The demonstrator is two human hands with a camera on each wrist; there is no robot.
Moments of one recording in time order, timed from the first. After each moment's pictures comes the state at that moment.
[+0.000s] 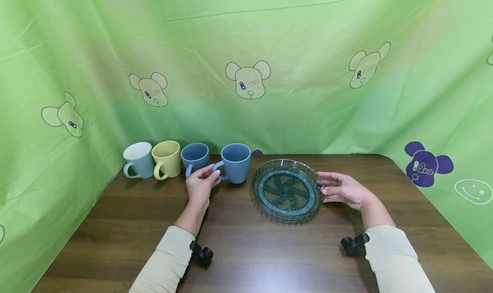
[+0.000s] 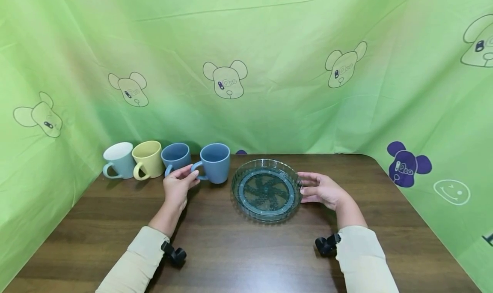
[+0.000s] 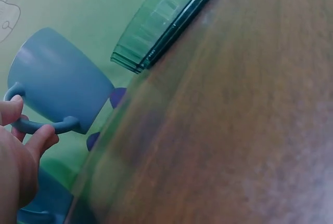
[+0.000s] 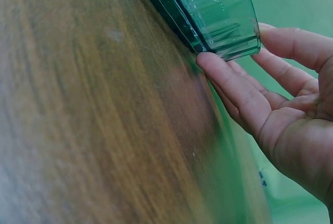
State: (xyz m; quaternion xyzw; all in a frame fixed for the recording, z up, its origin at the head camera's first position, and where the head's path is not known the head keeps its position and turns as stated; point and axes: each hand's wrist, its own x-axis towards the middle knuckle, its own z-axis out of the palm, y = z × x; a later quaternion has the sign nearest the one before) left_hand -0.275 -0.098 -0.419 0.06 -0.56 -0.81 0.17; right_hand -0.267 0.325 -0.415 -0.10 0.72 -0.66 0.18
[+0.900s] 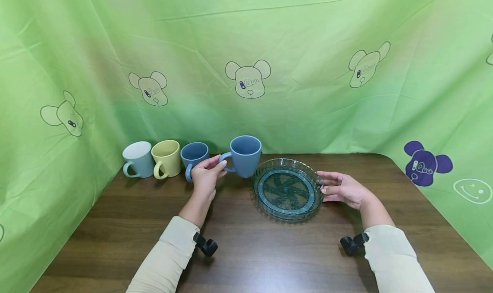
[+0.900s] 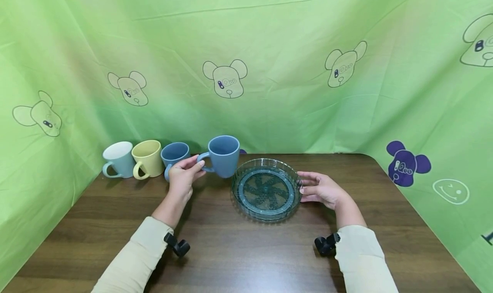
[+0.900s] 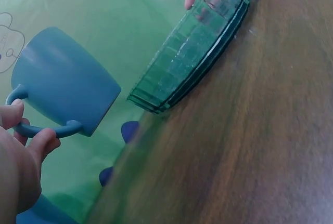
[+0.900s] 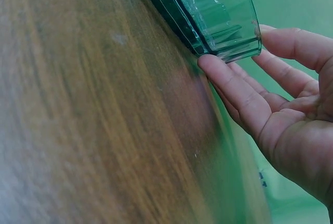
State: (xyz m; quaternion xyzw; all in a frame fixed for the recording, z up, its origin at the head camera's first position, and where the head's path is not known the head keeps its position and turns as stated) left_hand -0.282 -0.079 -0.391 0.06 -0.54 -0.82 0.15; right_hand -0.266 0.323 -0.414 -0.09 0.72 -0.66 0.18
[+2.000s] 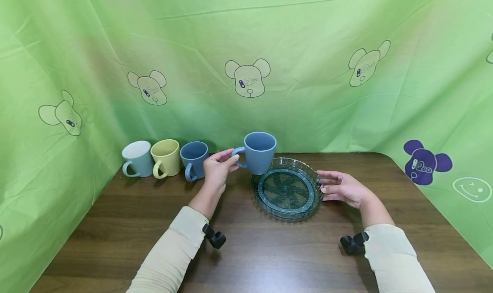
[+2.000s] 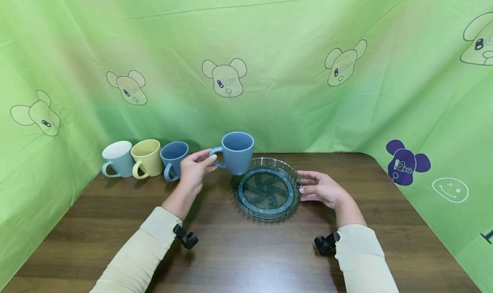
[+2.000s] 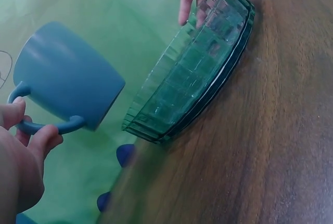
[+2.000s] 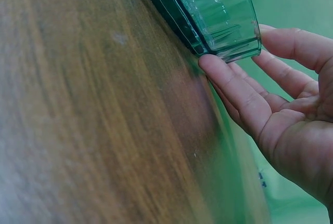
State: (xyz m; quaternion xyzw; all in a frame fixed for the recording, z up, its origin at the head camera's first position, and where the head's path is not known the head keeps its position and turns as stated) left_hand -0.293 -0.053 -0.378 0.03 -0.55 -0.83 0.11; right_hand -0.265 0.323 -0.413 -0.09 0.71 -0.67 0.18
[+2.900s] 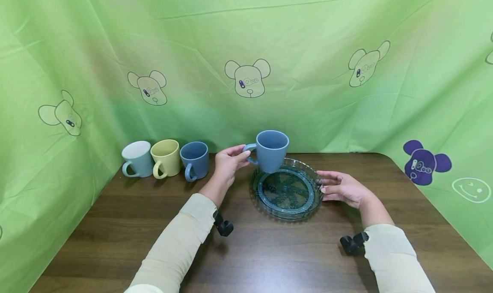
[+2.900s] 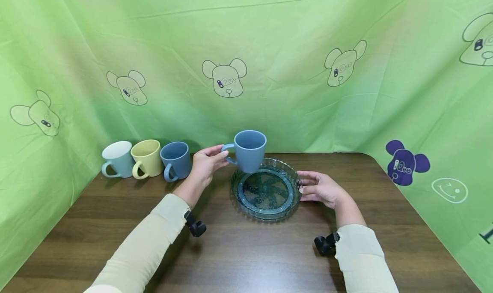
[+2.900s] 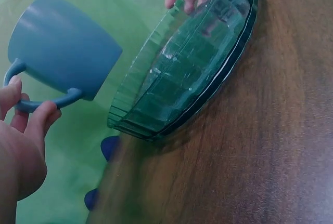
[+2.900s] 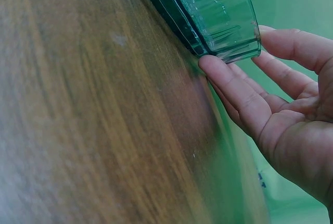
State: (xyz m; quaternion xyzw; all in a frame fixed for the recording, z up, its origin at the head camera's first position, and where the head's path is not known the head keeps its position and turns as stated) left_hand -0.315 -0.032 -0.375 0.01 -0.55 -0.83 0.03; right_hand -0.264 0.323 -0.413 -0.08 0.72 -0.66 0.18
